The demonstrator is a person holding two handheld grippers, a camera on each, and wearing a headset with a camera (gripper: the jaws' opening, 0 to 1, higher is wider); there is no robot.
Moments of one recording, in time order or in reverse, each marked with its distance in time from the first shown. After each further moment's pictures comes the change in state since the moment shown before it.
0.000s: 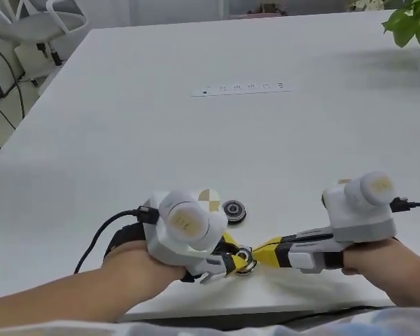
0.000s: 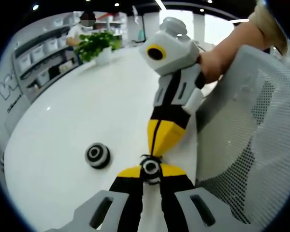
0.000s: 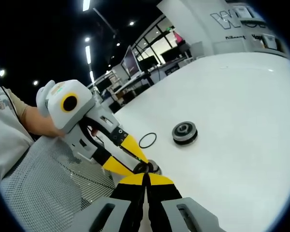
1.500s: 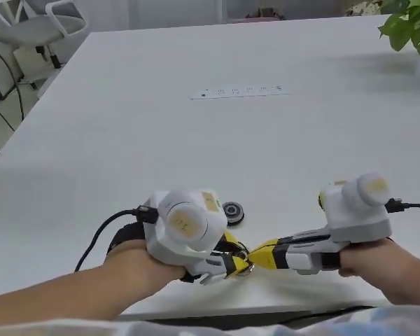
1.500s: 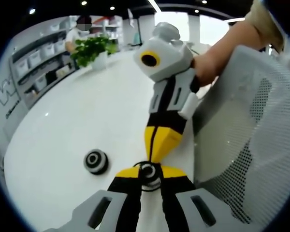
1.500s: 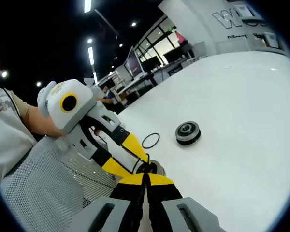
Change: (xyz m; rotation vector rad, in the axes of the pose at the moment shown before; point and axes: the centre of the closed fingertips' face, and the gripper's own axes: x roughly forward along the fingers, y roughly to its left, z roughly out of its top) left arm -0.001 -0.005 0.008 0.034 -0.027 -0.021; right arm 0.000 0.002 0.000 0.003 -0.009 0.034
